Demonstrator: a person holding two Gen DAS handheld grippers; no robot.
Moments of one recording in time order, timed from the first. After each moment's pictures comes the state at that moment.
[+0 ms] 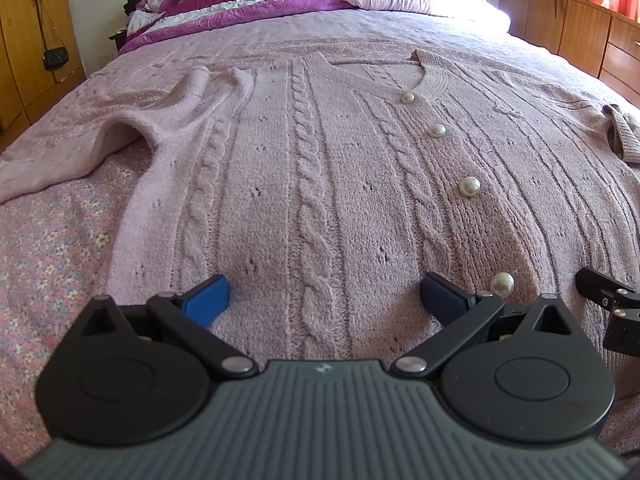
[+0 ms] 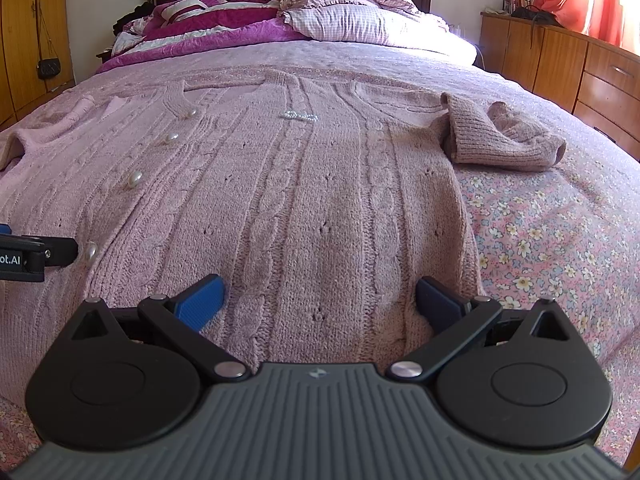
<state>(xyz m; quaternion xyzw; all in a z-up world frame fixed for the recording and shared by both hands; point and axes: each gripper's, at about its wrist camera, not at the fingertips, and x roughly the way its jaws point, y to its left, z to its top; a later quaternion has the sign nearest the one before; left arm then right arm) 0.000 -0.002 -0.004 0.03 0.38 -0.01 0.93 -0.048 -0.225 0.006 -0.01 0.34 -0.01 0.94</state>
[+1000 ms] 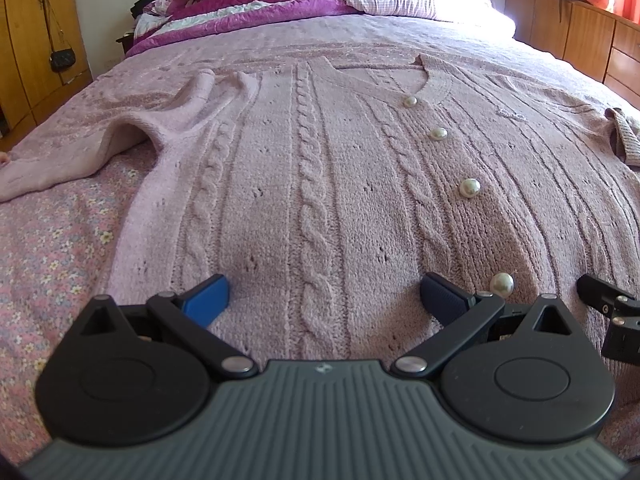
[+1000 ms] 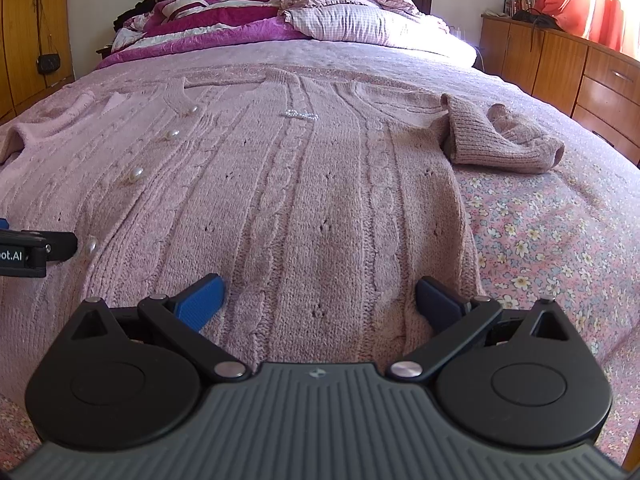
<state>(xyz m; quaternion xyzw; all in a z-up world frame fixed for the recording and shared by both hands) -0.002 -0.004 -0.003 0.02 0.37 0.00 0.93 -0.048 -0.224 0.007 -0.02 0.34 -0.01 0.94</state>
